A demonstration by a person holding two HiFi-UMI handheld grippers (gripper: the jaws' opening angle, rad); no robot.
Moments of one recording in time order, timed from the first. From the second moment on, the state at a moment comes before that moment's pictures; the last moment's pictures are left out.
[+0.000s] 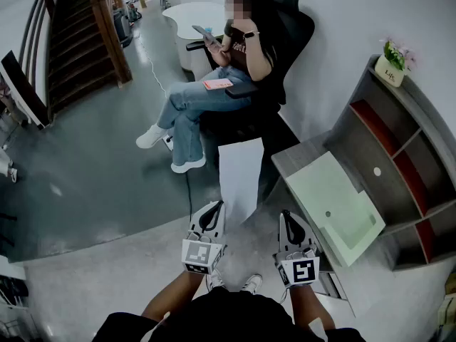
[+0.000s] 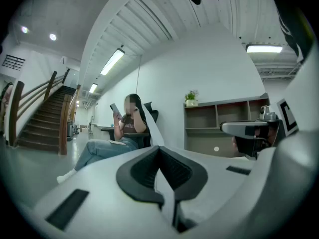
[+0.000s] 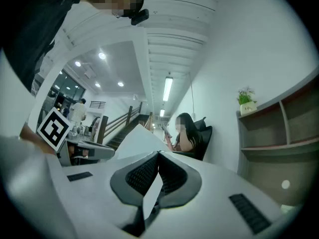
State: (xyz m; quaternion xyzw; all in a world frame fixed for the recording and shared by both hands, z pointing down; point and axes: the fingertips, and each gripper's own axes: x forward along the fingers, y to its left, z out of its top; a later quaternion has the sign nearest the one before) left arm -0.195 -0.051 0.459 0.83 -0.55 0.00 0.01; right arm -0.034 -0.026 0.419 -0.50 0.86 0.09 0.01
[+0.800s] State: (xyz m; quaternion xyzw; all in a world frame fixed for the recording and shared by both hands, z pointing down) left arm -0.200 -0.044 0.458 0.85 -0.53 0.00 0.01; right arm -0.057 -0.011 0.413 -0.51 0.85 0.12 0.00
